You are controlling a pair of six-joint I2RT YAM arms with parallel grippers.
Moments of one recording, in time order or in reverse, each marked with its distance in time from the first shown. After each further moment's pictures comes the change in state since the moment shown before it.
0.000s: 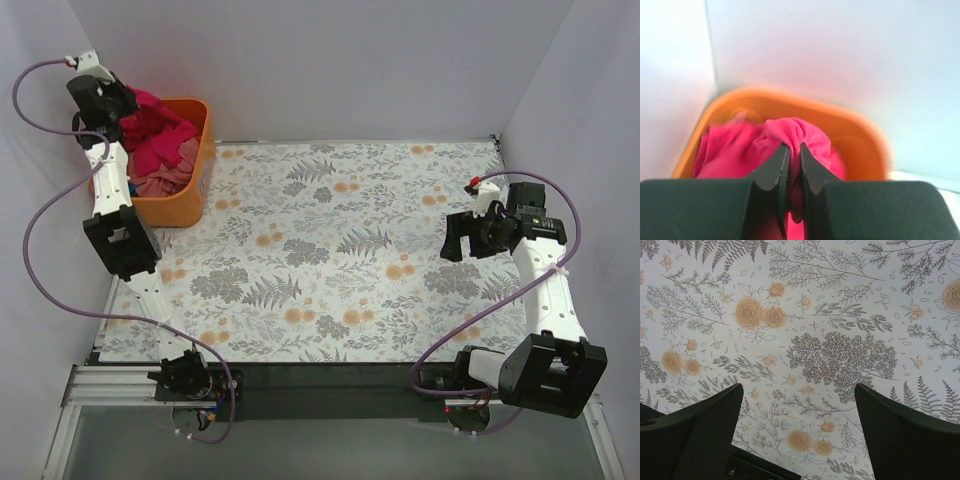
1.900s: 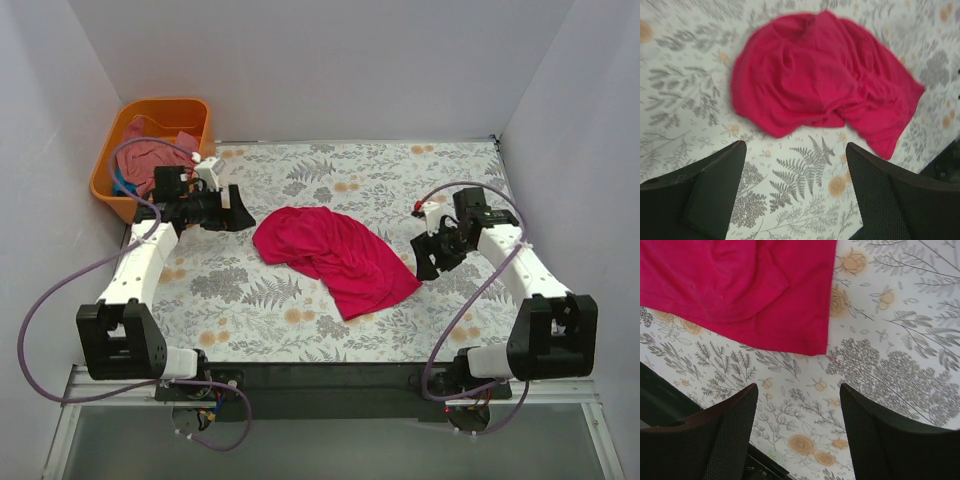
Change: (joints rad) left arm -0.316 -1.004 -1.217 -0.384 0.384 0.146; right arm 0.243 0.127 -0.064 -0.008 0.035 -0.142
